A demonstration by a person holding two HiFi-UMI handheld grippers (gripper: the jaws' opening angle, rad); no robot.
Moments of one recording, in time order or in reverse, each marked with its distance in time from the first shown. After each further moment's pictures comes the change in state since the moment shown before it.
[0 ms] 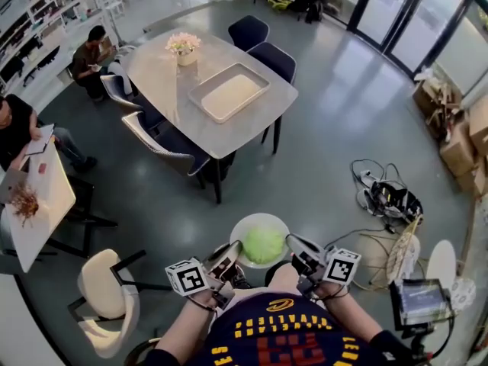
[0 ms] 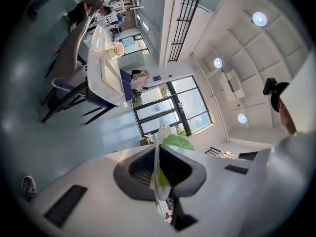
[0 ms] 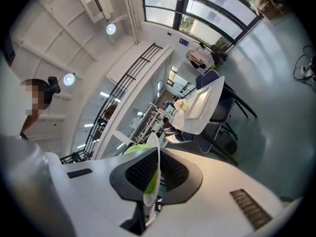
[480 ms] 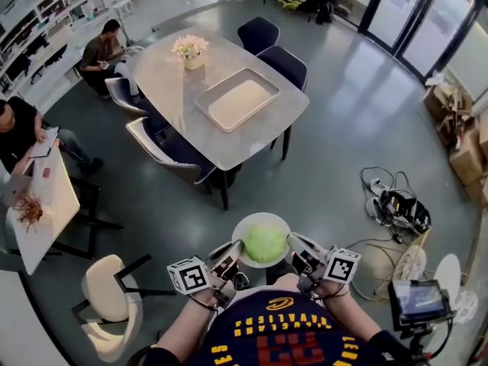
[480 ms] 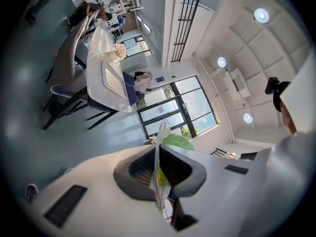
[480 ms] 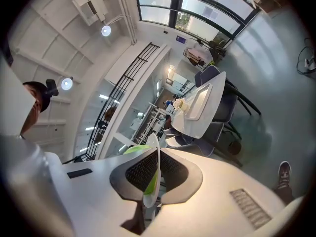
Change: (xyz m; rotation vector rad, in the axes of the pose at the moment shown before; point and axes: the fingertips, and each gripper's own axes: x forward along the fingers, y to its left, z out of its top) left arm 0.032 0.027 0.049 0.005 -0.011 0.060; right arm 0.050 -0.037 0.035 0.045 0.005 0.018
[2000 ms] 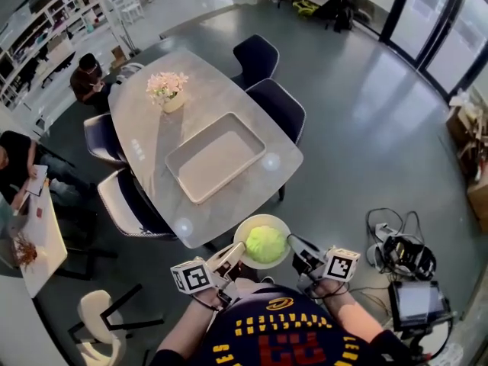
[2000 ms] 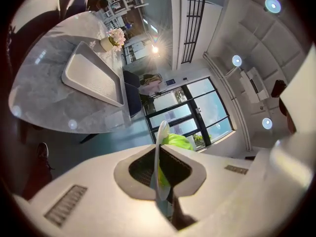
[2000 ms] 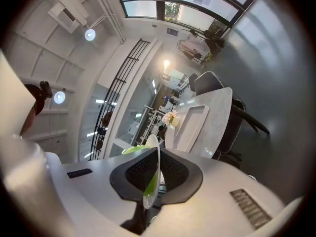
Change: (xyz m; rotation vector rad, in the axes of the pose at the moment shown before) left arm 0.323 0.041 0.166 -0.040 -0.060 0.129; right arm 0.113 -0.200 0.304 0.082 0.073 0.054
